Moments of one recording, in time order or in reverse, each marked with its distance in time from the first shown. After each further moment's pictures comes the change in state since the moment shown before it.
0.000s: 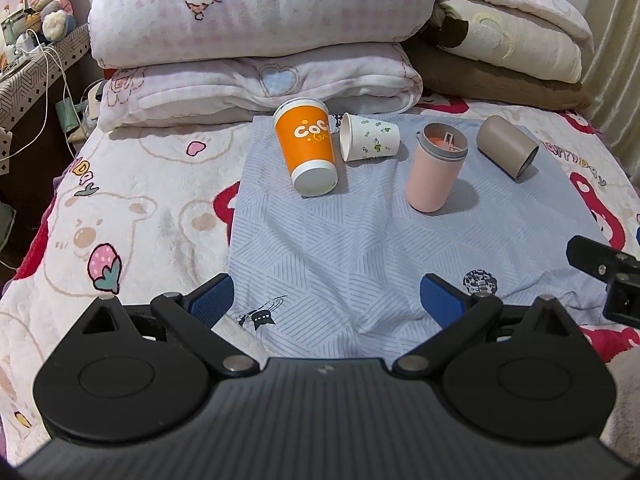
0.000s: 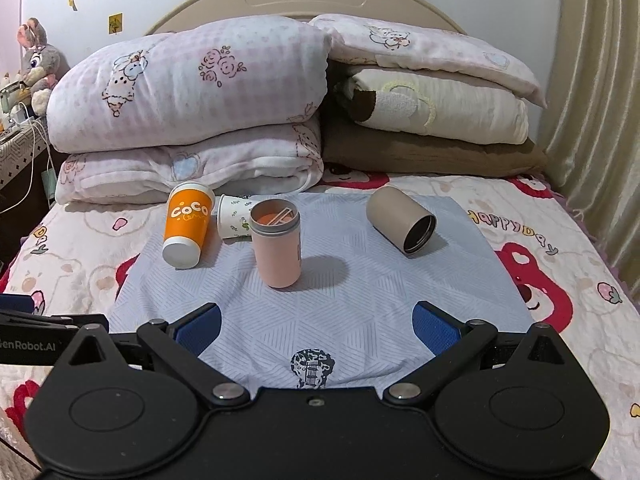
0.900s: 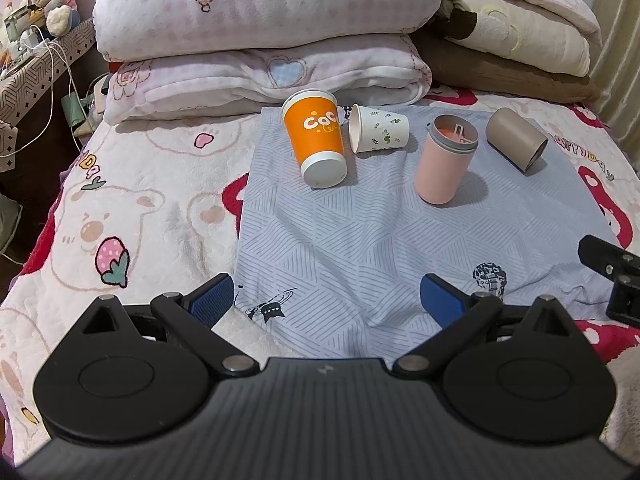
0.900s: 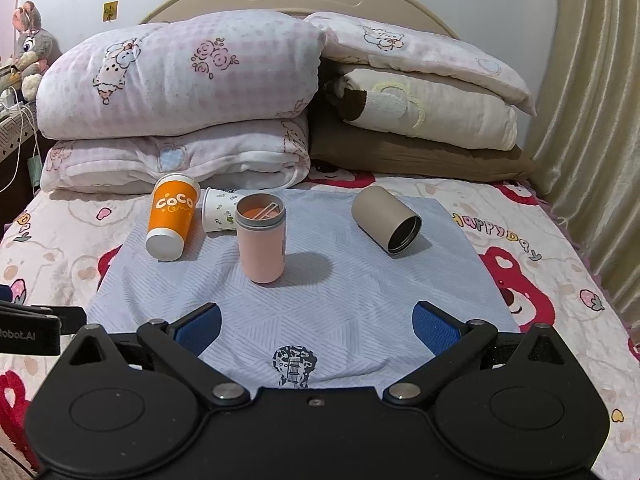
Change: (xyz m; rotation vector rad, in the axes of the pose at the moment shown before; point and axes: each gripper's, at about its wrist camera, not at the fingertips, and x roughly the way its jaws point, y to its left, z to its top) left arm 0.002 0.002 0.000 0.011 0.027 0.027; right arm 0.002 0.004 -0.001 -0.037 0.006 -0.058
